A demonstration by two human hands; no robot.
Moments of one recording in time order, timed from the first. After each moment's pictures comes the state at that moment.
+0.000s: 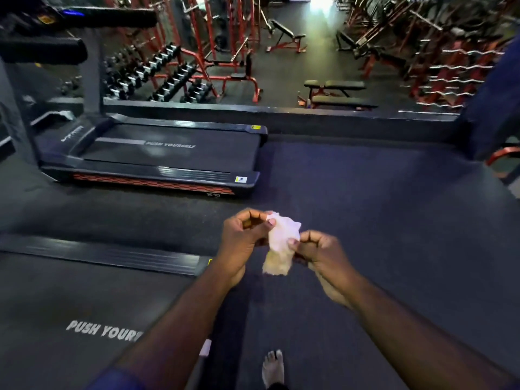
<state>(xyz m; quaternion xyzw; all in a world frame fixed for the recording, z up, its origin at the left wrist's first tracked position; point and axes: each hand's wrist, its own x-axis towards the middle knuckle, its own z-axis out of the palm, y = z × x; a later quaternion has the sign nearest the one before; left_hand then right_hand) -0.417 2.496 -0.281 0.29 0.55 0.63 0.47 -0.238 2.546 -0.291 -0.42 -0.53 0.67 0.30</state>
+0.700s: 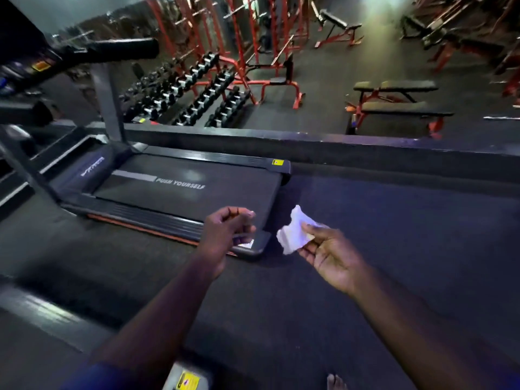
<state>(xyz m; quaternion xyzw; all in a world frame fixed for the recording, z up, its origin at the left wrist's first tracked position) -0.552 3.052 -0.263 0.20 0.65 0.63 0.39 -0.353 3.164 -0.291 -0.38 -0.28 0.85 0.24</state>
